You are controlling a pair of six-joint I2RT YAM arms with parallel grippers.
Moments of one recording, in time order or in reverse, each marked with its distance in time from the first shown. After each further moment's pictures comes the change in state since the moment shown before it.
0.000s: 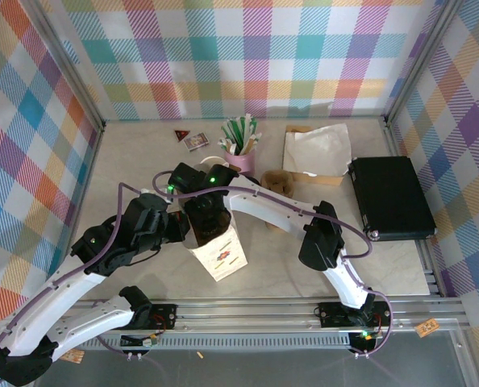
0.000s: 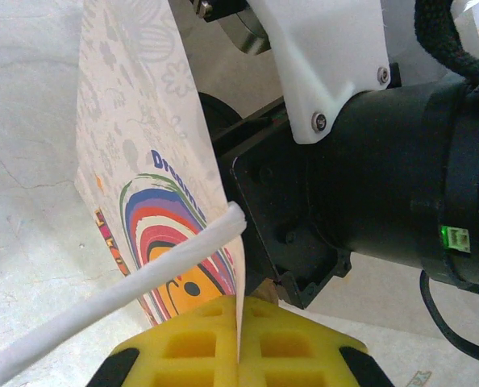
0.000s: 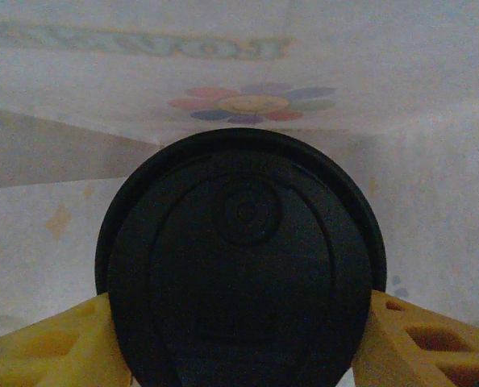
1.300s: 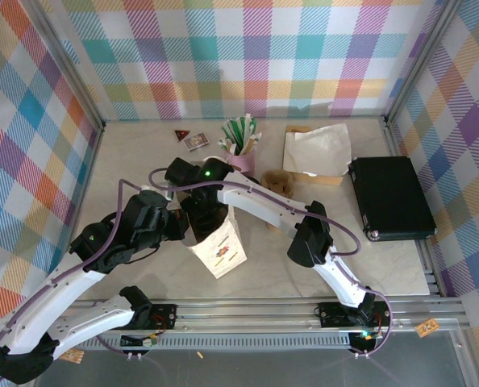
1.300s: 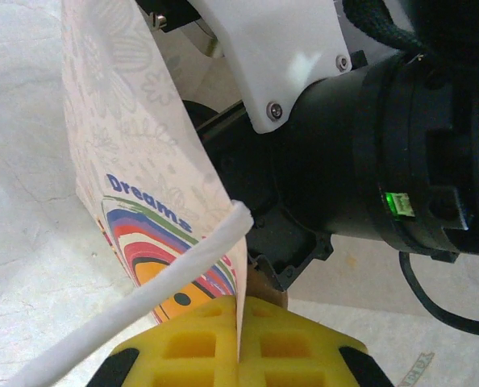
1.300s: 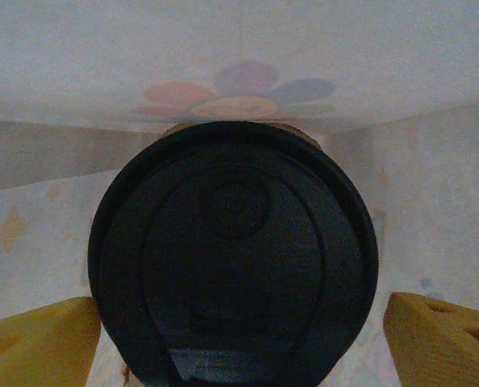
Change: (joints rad) left arm 0.000 0.023 0.048 -0.029 -0.019 0.047; right arm -0.017 0.114 0.213 -0.148 -0.032 -0.037
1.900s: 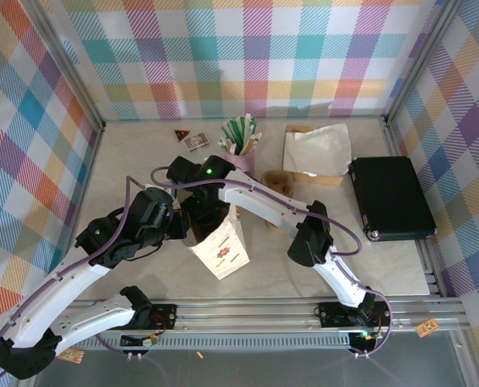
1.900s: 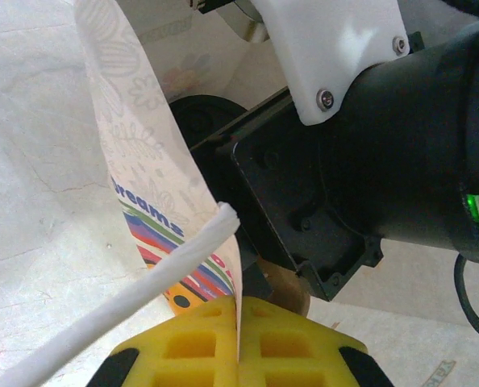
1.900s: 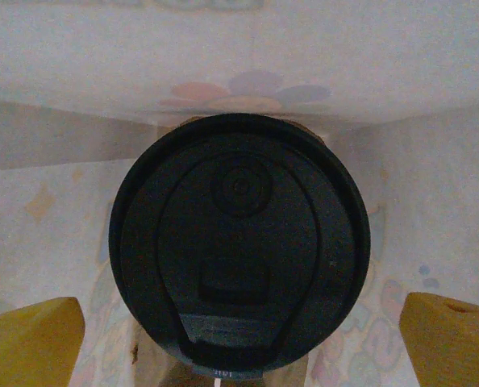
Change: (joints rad) left arm 0.000 0.050 0.023 -0.039 -0.012 0.002; right arm -0.004 0.000 0.027 -0.055 -0.009 0.015
